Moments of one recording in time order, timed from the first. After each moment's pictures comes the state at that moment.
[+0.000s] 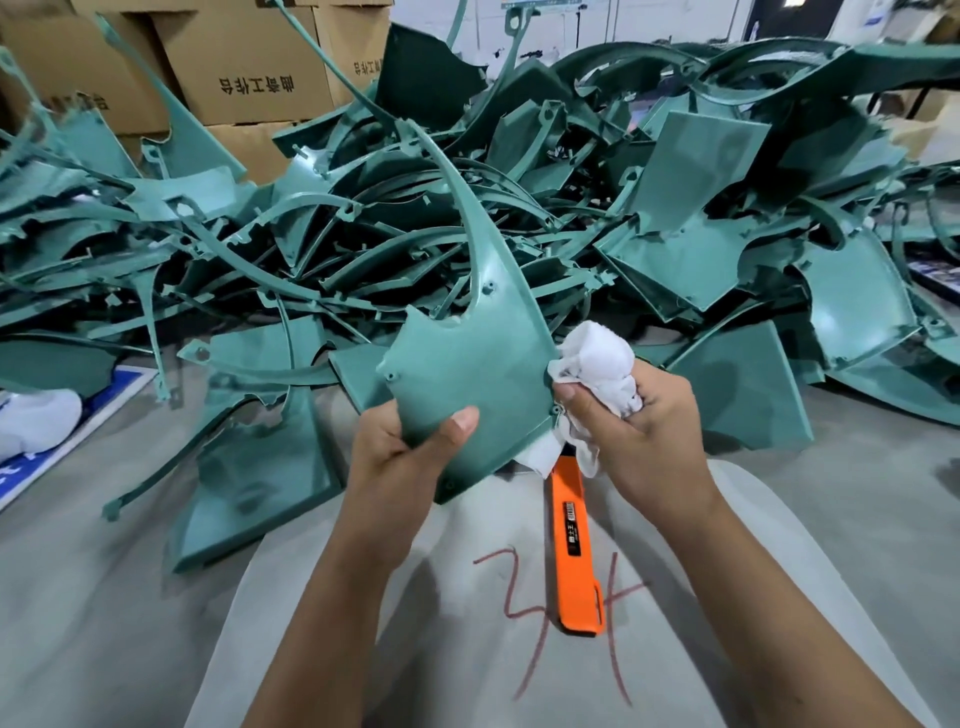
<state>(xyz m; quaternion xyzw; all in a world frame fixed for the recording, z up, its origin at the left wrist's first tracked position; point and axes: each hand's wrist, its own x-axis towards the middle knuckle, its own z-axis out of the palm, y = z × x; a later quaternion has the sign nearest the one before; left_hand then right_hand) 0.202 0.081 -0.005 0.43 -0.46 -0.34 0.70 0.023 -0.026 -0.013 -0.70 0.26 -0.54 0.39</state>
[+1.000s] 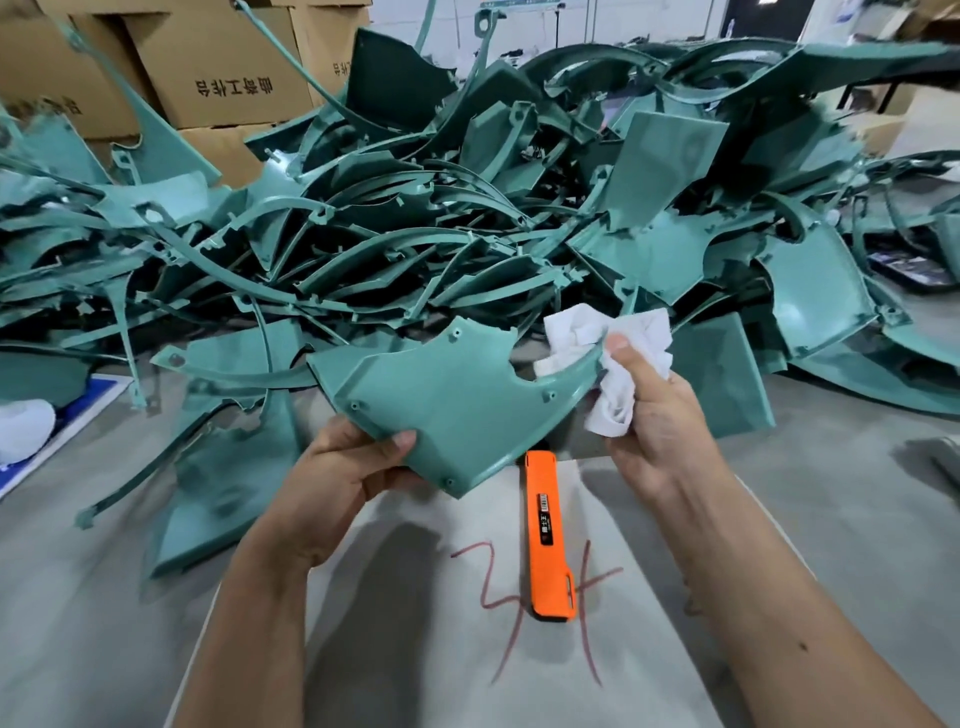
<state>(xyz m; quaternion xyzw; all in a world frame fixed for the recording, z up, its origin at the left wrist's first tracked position) 0.243 0.087 -0.016 0.49 -0.40 -0.45 0.63 0.007 -0.046 -0.004 -0.31 0.30 -0.54 0.73</state>
